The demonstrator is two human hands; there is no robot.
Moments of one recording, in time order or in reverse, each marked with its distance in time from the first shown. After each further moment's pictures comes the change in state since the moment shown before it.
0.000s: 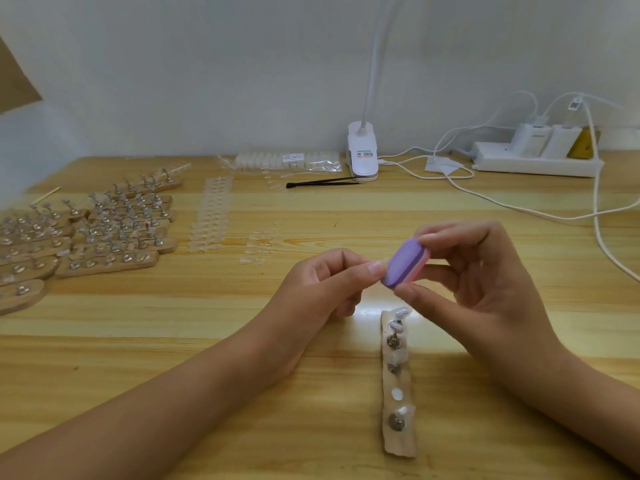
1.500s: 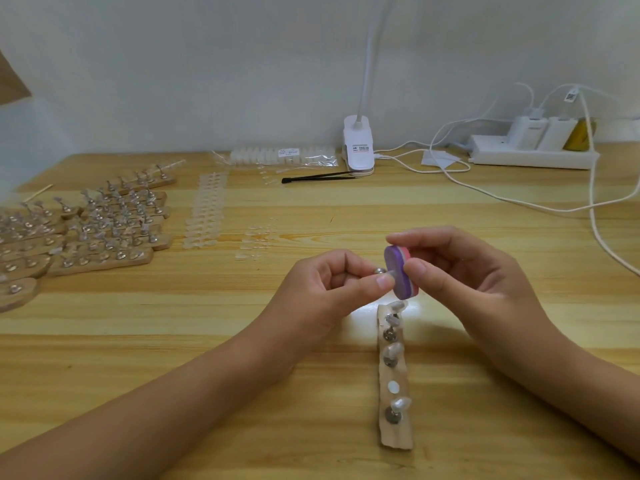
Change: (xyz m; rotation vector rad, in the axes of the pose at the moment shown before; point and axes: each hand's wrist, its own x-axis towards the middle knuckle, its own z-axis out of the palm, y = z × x) left_hand -0.003 -0.005 0.005 0.063 0.019 0.063; right_hand 0.004 -0.012 -0.003 0.106 0.062 0.280
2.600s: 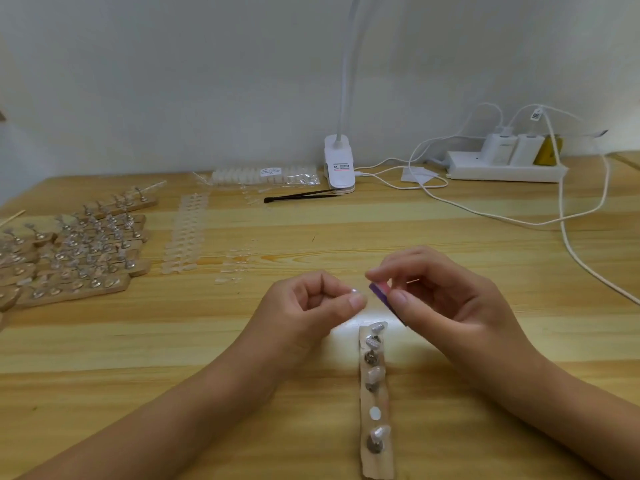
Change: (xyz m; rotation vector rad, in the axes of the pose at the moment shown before) left_hand 0.005 -0.004 -0.004 0.037 0.019 -0.037; right_hand -0.001 -0.002 -0.005 -0.130 -0.047 -0.088
